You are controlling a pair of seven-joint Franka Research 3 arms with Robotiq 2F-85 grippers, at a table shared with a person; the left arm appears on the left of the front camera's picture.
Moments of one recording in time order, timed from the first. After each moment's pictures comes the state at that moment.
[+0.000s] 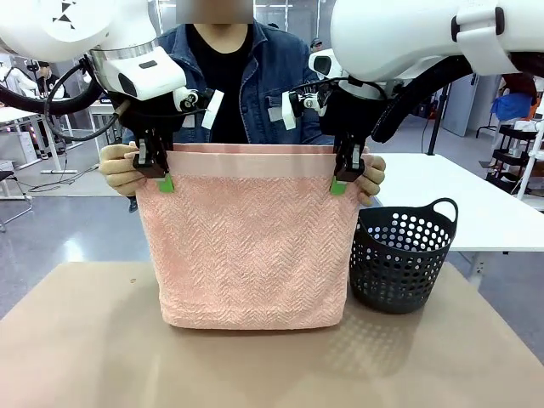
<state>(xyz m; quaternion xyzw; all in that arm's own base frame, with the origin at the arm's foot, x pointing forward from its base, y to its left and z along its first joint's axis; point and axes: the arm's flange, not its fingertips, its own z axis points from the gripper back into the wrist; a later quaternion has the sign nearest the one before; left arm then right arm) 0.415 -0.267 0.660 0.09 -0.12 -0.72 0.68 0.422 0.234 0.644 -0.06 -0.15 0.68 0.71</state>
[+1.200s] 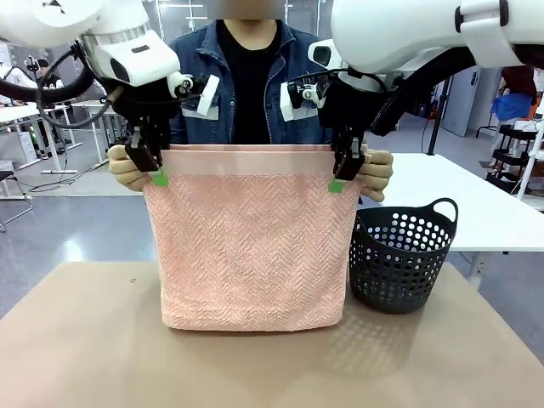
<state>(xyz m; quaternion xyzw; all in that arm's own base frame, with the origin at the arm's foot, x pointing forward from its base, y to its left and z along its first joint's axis) 0.411 -0.258 0.686 0.10 -0.14 -0.71 0.68 0.417 0.237 0.660 -0.07 -0.18 0.68 0.71</state>
